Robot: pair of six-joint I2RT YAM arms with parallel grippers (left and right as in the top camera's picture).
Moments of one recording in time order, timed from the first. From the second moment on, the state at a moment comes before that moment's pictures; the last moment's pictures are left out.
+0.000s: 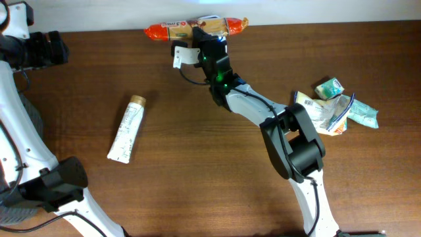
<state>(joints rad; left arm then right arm) 0.37 2.07 2.63 -1.56 0.19 0.14 0.50 2.35 1.71 0.52 0.20 -1.34</state>
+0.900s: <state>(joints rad) 0.37 2.07 2.63 -1.56 0.19 0.14 0.27 1.80 1.59 -1.13 0.00 -0.02</state>
